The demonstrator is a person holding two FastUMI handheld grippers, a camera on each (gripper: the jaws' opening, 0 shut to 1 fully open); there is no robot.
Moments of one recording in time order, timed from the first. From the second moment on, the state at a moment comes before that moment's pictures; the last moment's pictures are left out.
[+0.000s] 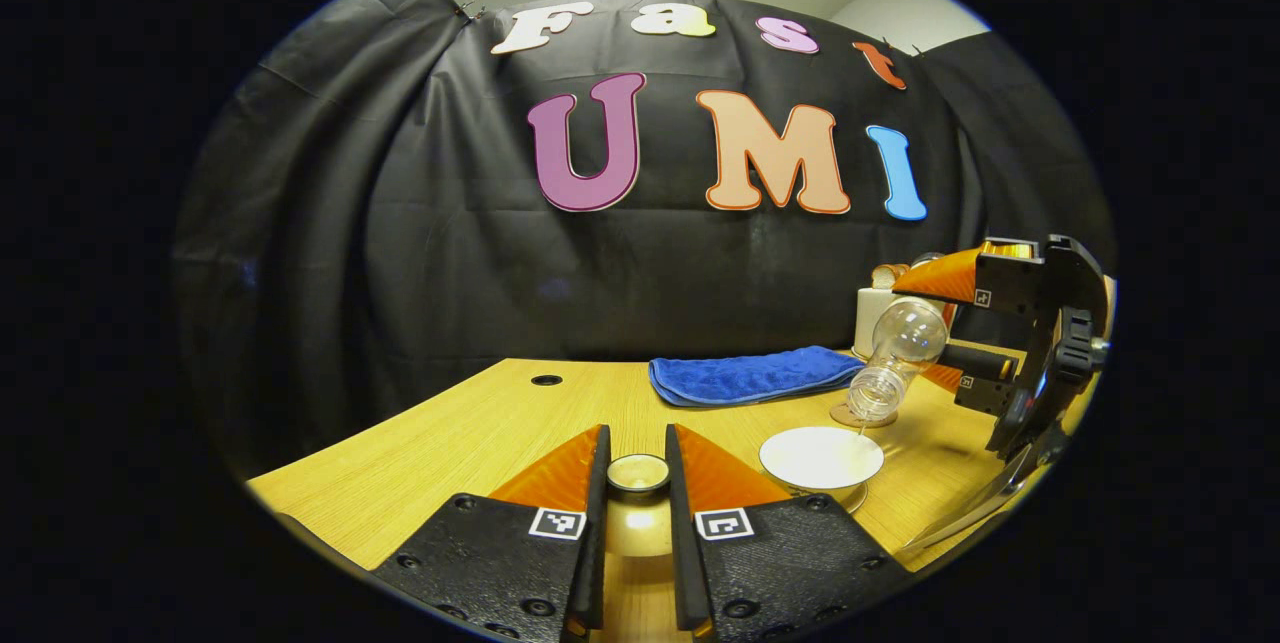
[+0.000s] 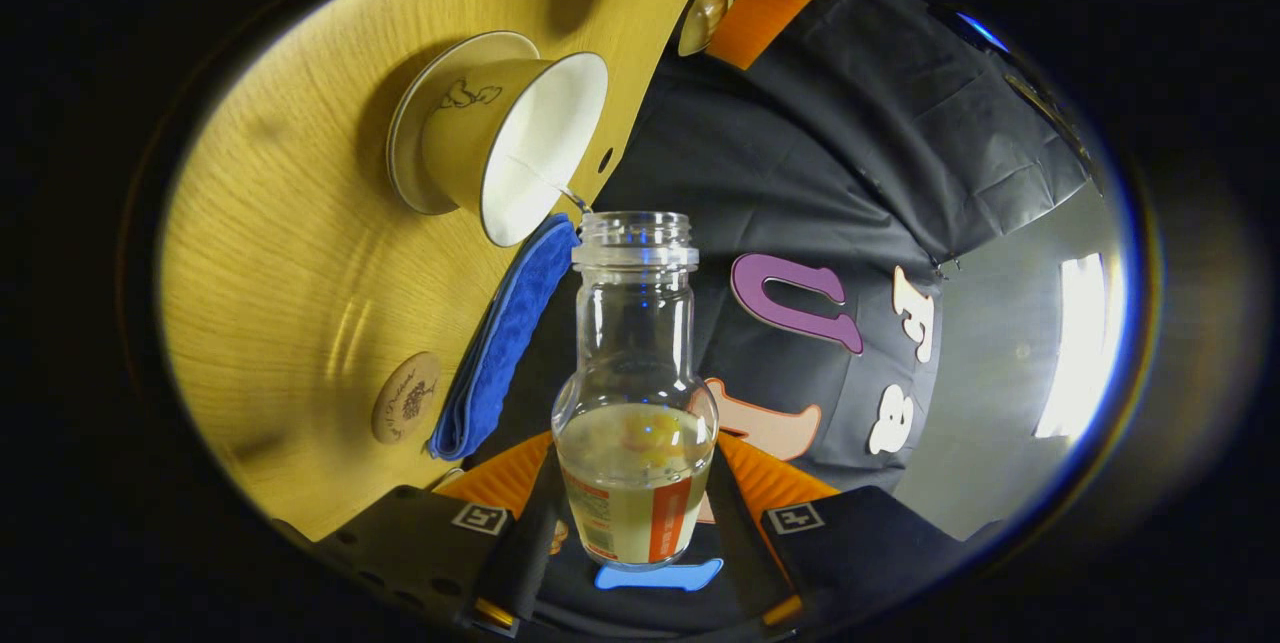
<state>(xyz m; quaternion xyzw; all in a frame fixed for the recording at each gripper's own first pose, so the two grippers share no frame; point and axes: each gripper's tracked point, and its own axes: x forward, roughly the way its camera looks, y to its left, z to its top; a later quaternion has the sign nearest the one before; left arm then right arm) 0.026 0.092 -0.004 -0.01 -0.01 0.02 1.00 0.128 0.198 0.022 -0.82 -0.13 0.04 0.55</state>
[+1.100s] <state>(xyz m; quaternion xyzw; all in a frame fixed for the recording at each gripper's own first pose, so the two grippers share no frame) 0.027 0.092 -0.004 -0.01 -0.02 0.02 1.00 0.175 0.143 -0.017 -0.21 0.11 0.07 0.97</state>
